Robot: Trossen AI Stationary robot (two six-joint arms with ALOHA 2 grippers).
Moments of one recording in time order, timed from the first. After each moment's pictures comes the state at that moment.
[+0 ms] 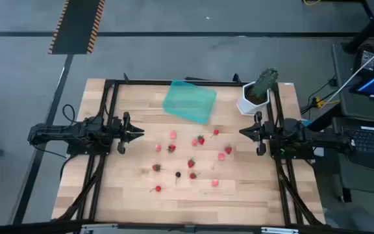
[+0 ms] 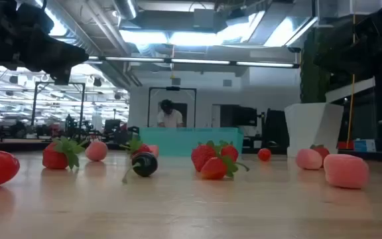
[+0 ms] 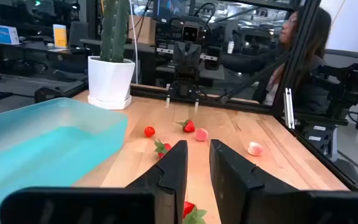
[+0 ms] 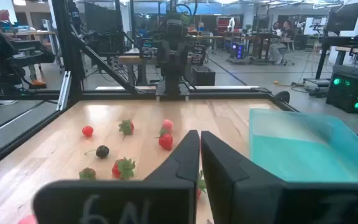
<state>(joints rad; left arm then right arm) 0.03 0.02 0.01 0.01 -0.01 -0.15 -0.08 0.00 0.01 0.02 -0.04 0.00</state>
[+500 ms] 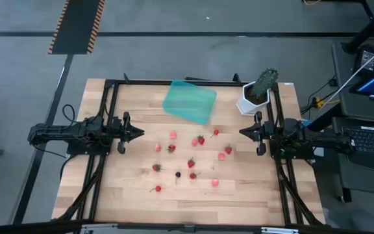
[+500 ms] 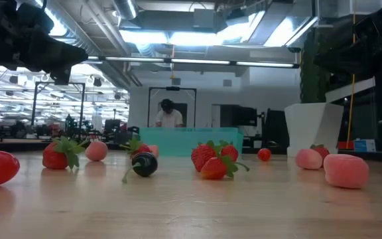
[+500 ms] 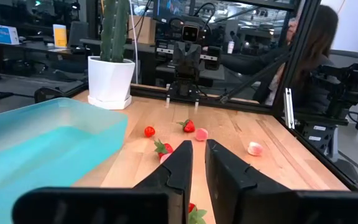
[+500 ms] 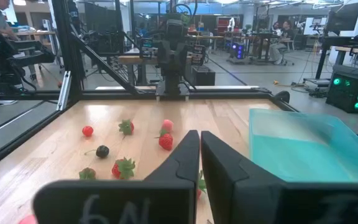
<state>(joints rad) 0.03 0.02 0.01 0.01 -0.01 -0.15 -0.08 0.00 0.01 0.02 -0.04 0.00</state>
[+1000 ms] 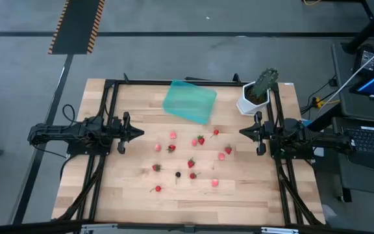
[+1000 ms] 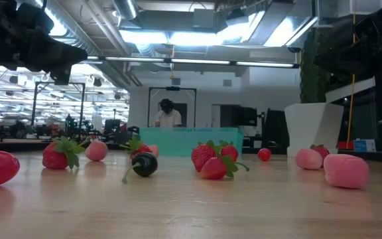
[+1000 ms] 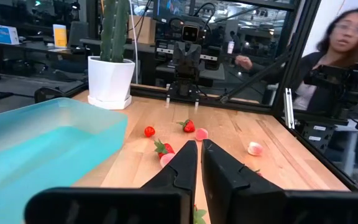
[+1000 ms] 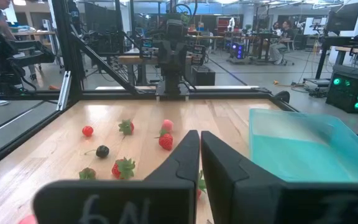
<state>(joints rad) 0.03 0.02 0.01 0.01 -0.01 -0.15 -0.08 0.00 0.01 0.02 -0.04 0.00</state>
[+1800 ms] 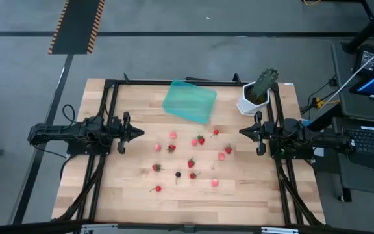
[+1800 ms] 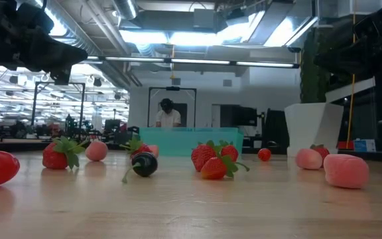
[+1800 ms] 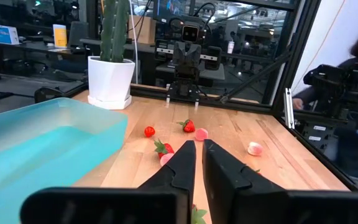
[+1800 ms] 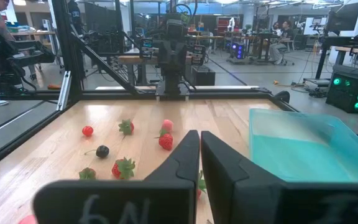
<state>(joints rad) 0.03 0.02 0.01 0.01 -0.01 -0.15 -0.08 0.00 0.01 0.02 -0.04 0.00</state>
